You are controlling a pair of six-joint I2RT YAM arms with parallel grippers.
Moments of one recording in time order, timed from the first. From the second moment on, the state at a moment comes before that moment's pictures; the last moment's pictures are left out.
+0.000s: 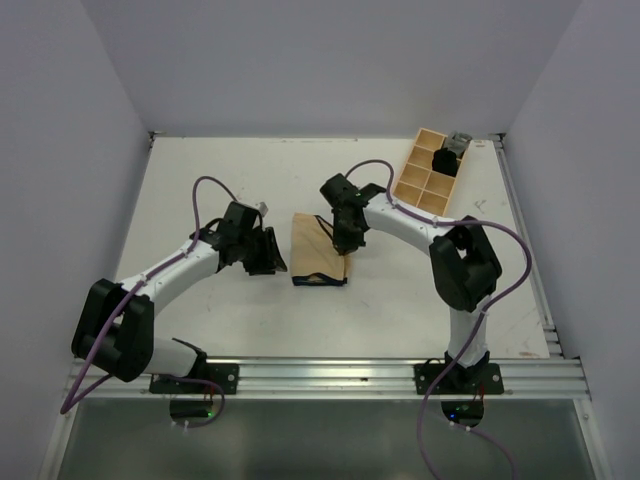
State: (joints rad) left arm -0.42 1.38 0.82 -0.45 0.25 -0.63; right arm 0.67 1.95 1.50 -0.81 0.11 0.71
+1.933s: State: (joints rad) left arm -0.42 1.60 0.85 -0.30 0.31 -0.68; right arm 0.63 1.85 1.22 -0.46 -0.31 0.63
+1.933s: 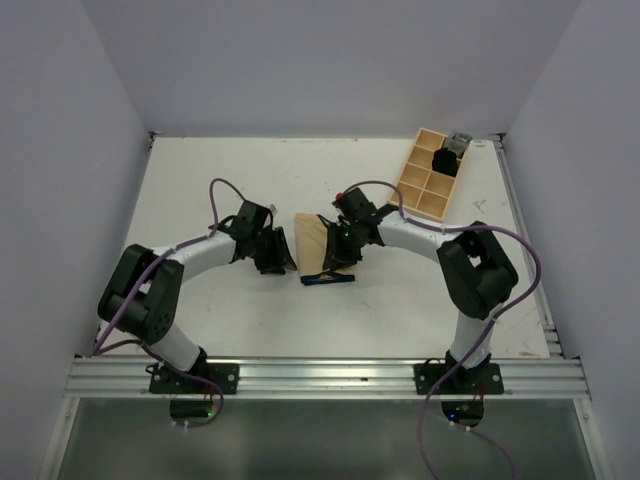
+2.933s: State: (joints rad) left arm -0.45 1.67 0.87 -0.26 0.34 -0.68; right arm 0.63 1.88 1.26 -0.61 -0.17 0.55
